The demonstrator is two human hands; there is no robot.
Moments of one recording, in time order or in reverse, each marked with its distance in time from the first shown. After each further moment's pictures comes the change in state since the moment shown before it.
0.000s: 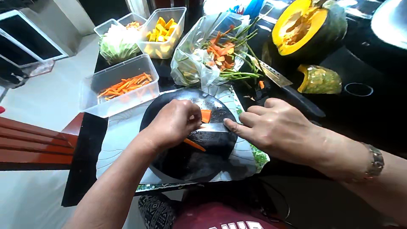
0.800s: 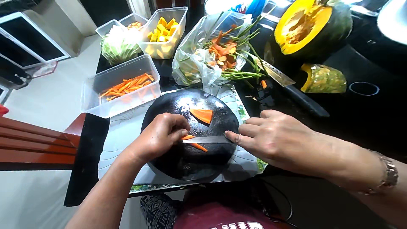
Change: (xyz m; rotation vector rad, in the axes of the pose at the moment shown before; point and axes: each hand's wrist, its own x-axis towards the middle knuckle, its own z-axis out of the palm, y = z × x) left_hand -0.035 -0.014 0.002 -0.277 0.008 -0.192; right_hand -0.005 -0.008 0.000 0.188 -0.008 -0.049
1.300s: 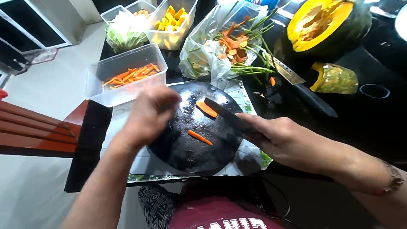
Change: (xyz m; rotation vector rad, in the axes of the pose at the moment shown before) left_hand -0.009 -0.013 -0.023 0.250 0.361 0.219; right_hand -0.009 -0.007 0.013 0.407 0.047 0.335
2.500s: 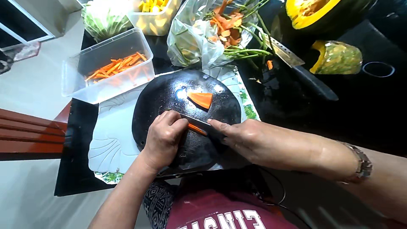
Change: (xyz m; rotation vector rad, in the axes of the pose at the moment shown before) left_hand -0.041 -0.011 0.095 0.102 0.184 0.249; right_hand 0.008 -0.010 0.021 0.073 -0.223 -0.030
